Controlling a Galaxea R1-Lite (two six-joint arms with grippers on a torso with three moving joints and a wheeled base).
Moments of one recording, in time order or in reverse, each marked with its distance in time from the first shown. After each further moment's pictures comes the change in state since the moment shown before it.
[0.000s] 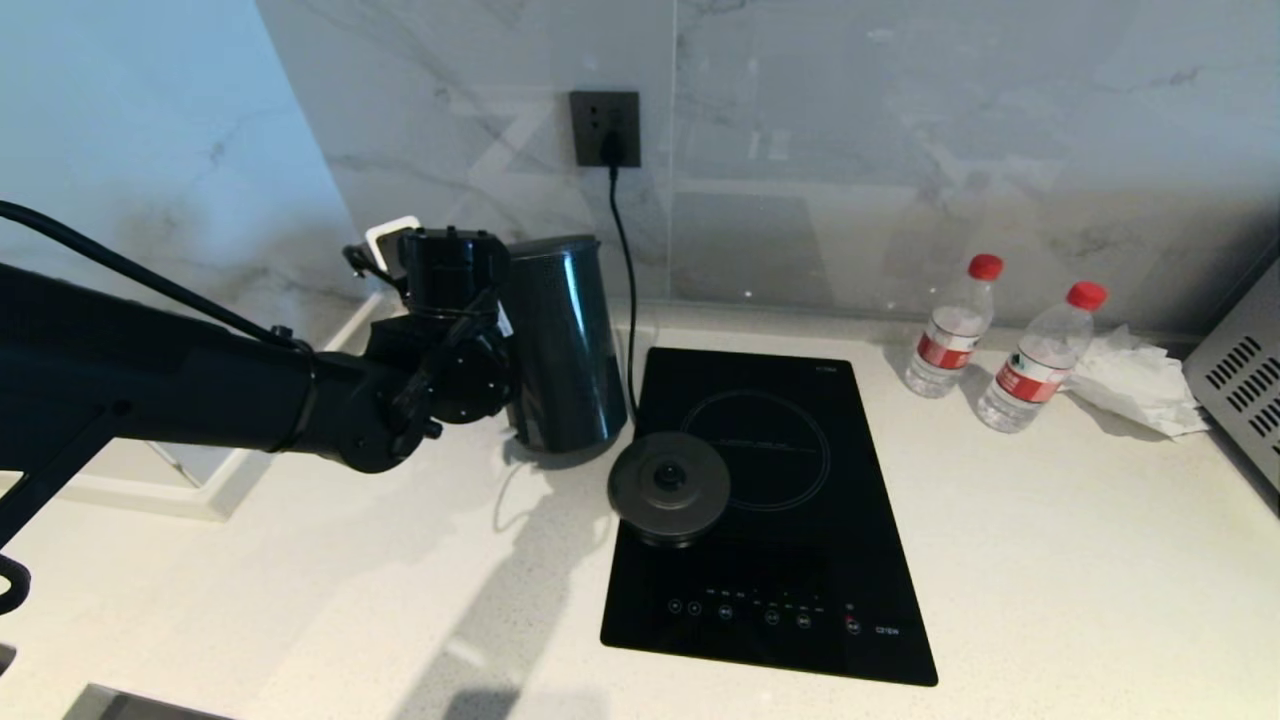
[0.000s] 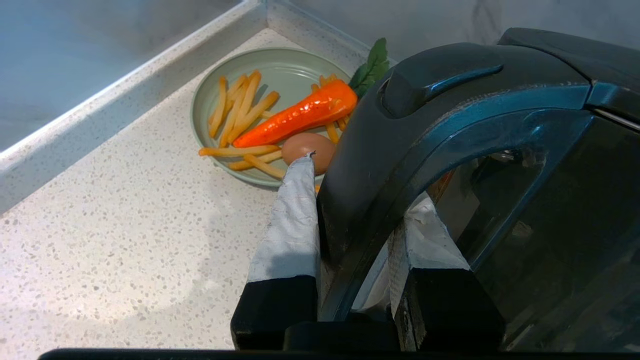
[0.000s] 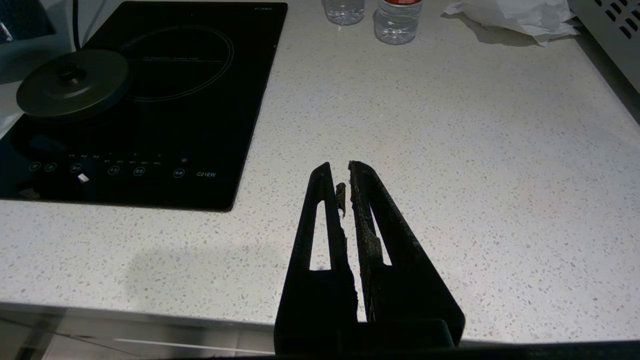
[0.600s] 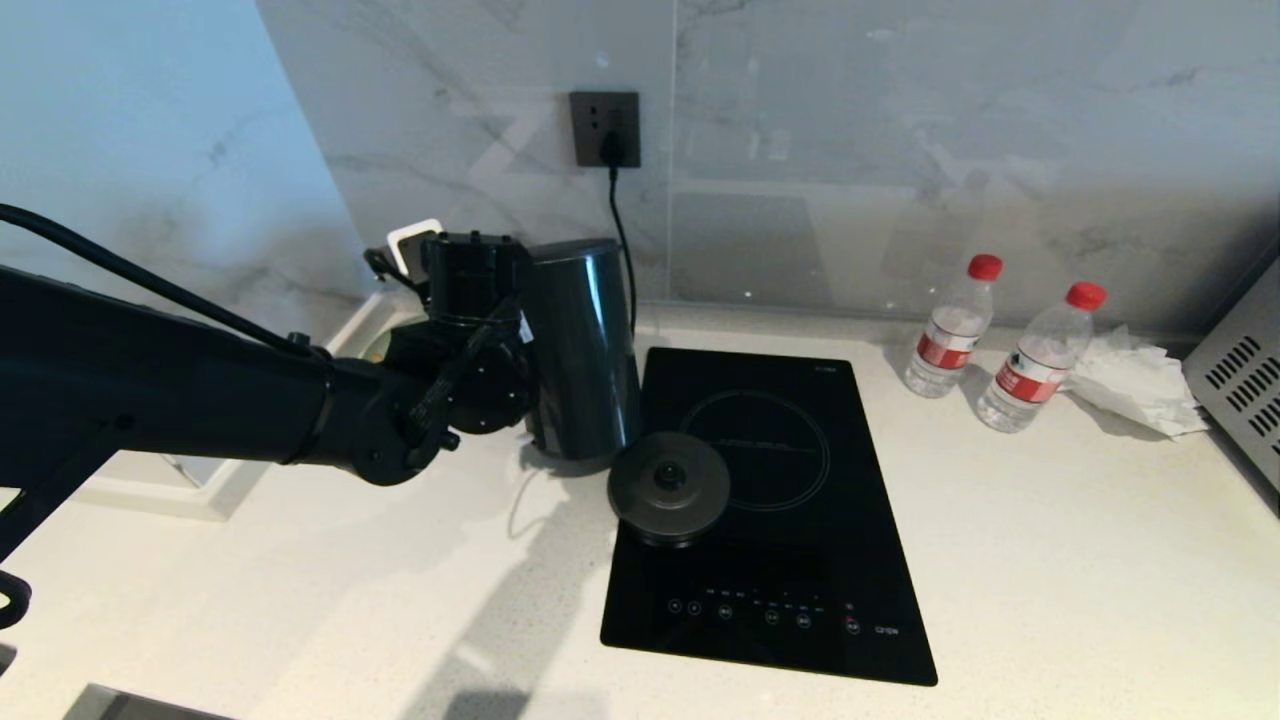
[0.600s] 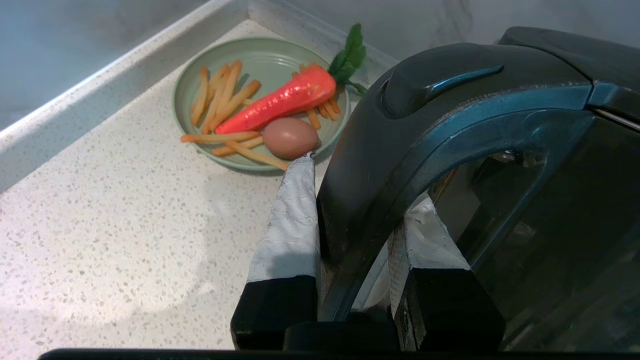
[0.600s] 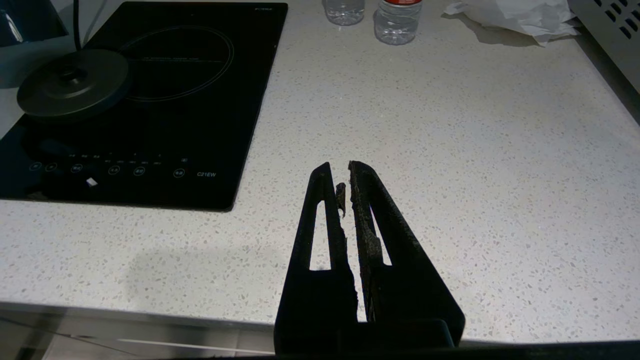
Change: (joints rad) left arm -0.049 -0.004 0.006 0.000 0.022 -0.001; right arm 0.000 0.000 0.000 0.000 0.000 0.000
